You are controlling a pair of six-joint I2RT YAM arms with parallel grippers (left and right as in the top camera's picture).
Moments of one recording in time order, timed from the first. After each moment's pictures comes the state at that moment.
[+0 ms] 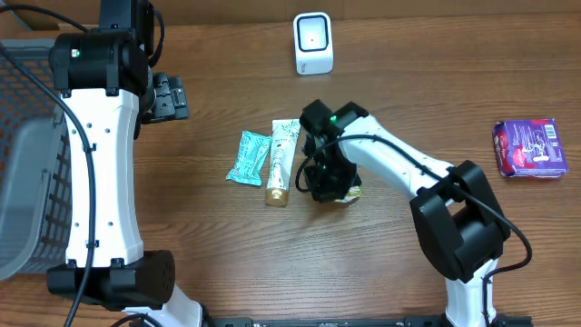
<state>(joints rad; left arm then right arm) 0.00 1.78 2.15 -1.65 -0.31 -0.25 0.62 2.07 1.55 -1.17 -0.28 0.29</state>
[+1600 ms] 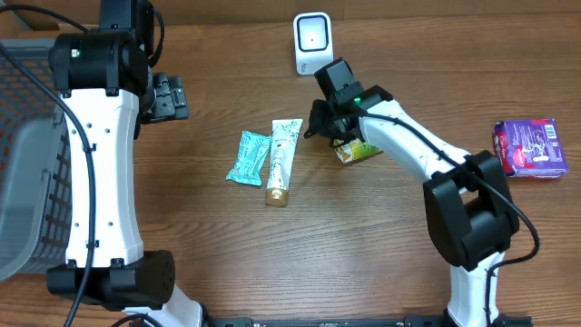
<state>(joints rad) 0.00 1.78 2.15 -1.65 -0.31 -0.25 0.50 2.10 1.59 -0.63 -0.08 0.67</state>
